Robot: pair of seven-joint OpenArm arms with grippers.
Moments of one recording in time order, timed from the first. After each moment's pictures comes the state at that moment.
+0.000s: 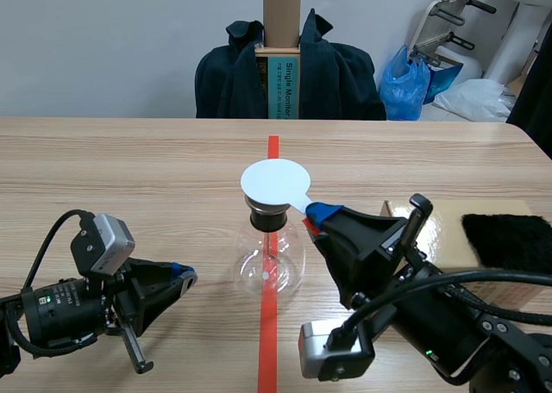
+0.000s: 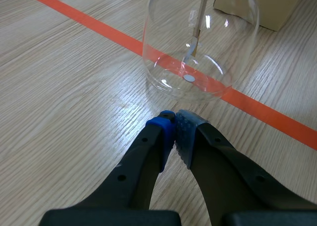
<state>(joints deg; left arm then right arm) 3.4 -23.8 15.5 58.7 10.4 -40.3 -35.4 -18.4 22.4 -21.1 84.8 -74.1 -33.8 27.5</state>
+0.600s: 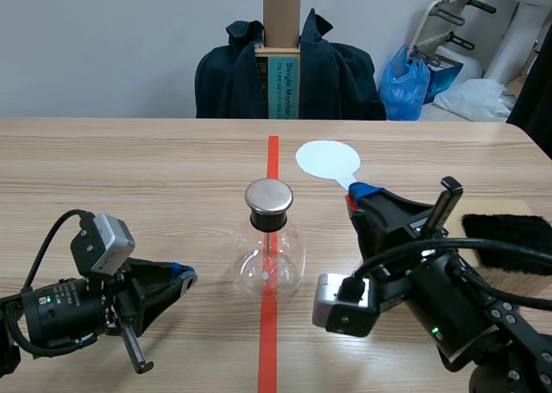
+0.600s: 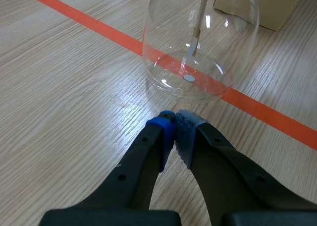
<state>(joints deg) 3.4 -23.8 15.5 58.7 10.4 -40.3 -35.4 -18.4 22.4 -21.1 84.8 -74.1 -33.8 11.1</state>
